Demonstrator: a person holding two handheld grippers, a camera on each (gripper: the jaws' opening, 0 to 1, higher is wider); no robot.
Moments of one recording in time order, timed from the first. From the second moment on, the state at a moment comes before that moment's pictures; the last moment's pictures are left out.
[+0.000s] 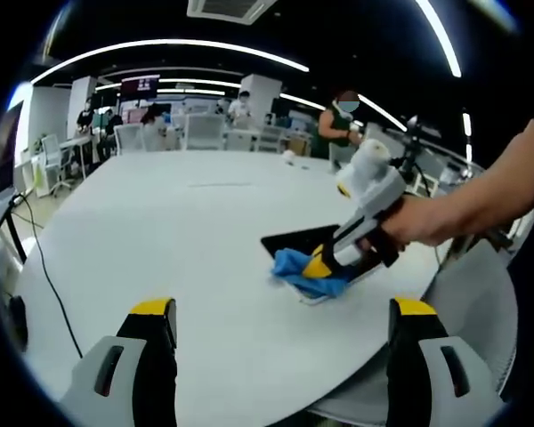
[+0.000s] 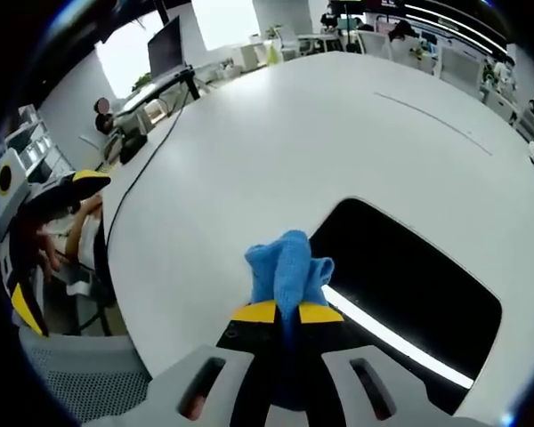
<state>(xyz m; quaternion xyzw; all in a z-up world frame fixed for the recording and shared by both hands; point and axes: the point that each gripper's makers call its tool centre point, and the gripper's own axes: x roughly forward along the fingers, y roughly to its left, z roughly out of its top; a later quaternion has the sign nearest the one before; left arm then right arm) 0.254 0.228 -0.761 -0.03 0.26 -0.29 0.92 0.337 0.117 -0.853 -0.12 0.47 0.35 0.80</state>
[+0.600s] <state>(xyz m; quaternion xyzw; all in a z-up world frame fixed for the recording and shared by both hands) 0.255 0.228 -0.762 -0.04 0.26 -0.29 0.92 0.361 0.115 -0.853 -0.11 0.46 0.34 0.81</state>
